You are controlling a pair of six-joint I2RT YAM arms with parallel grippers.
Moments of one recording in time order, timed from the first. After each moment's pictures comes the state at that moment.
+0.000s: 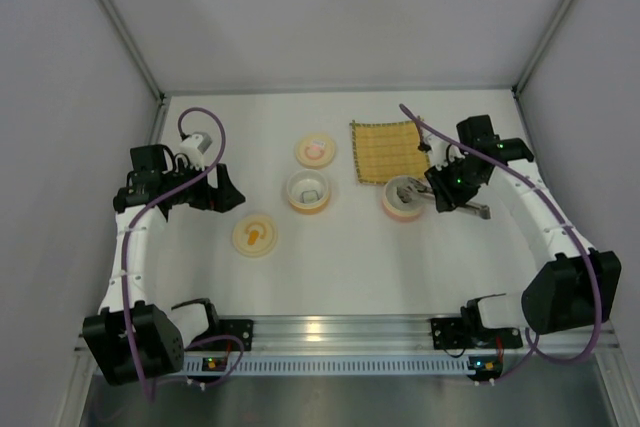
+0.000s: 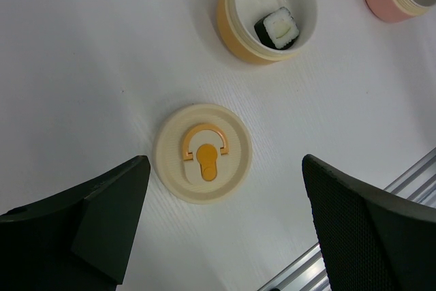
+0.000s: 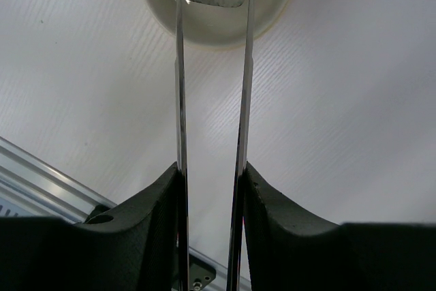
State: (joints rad) left arm 0.20 1.12 0.97 -0.73 0.72 0.21; right arm 0.17 1.34 1.21 -1.09 -0.22 -0.44
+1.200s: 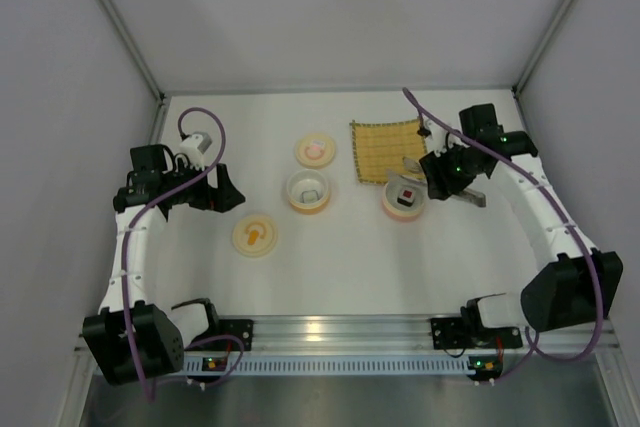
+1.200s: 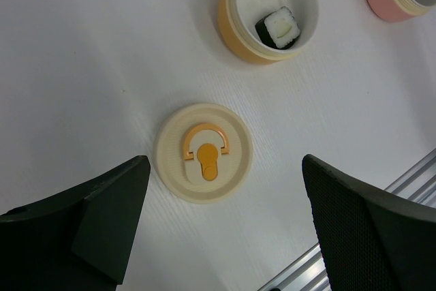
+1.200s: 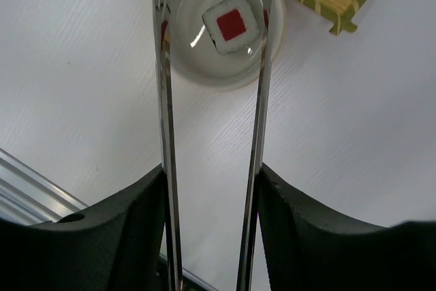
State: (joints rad) left arm 0.20 1.12 0.97 -0.73 0.72 0.21; right arm 0.17 1.37 1.27 -1.04 -0.27 -0.43
